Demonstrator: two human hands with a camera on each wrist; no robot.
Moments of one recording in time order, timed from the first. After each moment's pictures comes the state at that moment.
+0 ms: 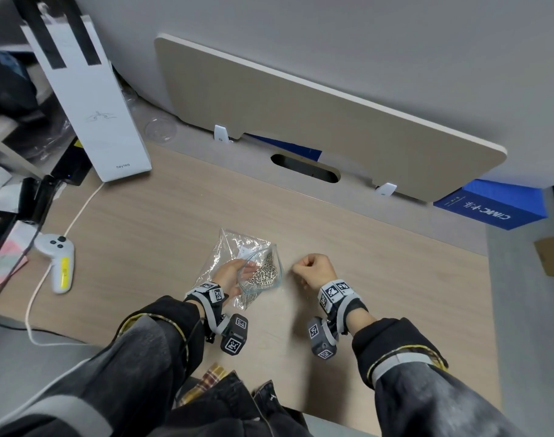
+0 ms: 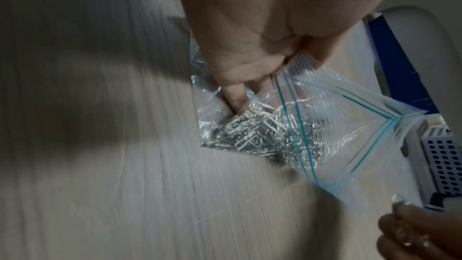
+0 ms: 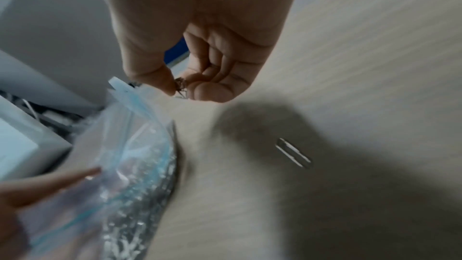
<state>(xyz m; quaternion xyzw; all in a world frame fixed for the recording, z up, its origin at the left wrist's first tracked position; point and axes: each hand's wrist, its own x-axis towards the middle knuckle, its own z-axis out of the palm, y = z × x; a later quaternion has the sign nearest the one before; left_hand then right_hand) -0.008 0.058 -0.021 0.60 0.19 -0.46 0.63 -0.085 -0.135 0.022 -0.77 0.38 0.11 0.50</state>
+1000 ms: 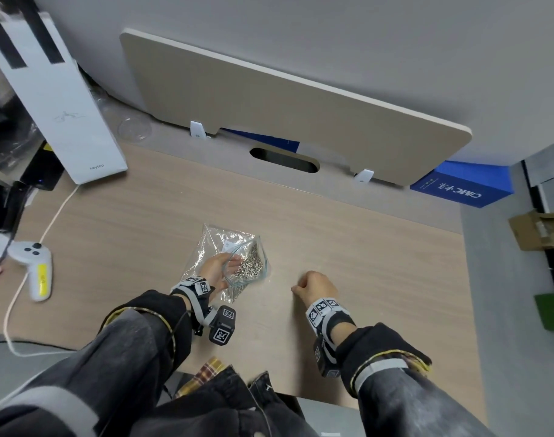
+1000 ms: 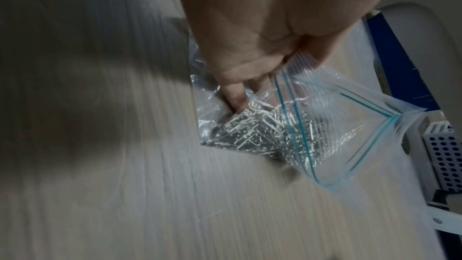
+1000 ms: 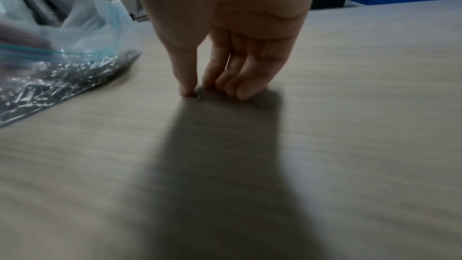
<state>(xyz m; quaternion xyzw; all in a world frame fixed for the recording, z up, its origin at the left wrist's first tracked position) -0.011 0.057 -0.011 0.61 0.17 -0.46 0.63 -0.146 -0.142 0.008 -0.87 0.37 0.24 0.22</state>
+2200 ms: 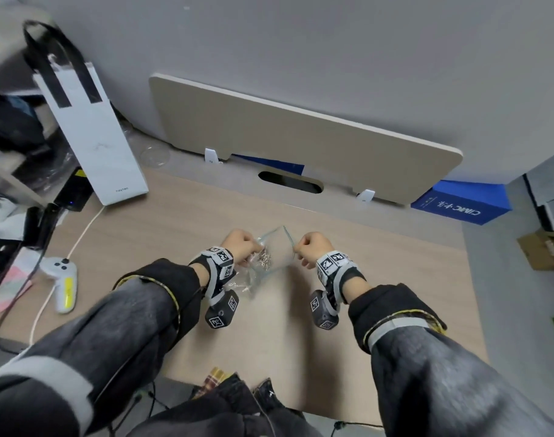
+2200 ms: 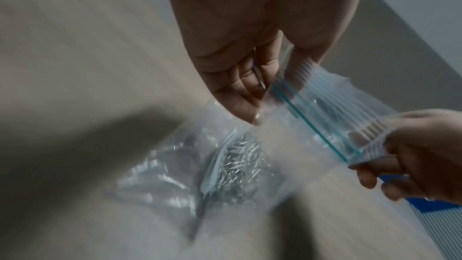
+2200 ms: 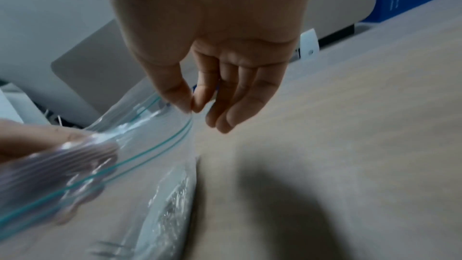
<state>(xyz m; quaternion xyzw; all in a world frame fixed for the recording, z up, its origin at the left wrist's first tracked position) 0.034 0.020 0.079 0.81 -0.06 -0.37 0.44 -0.058 -0.153 0.094 -0.84 0.34 0.14 0.39</state>
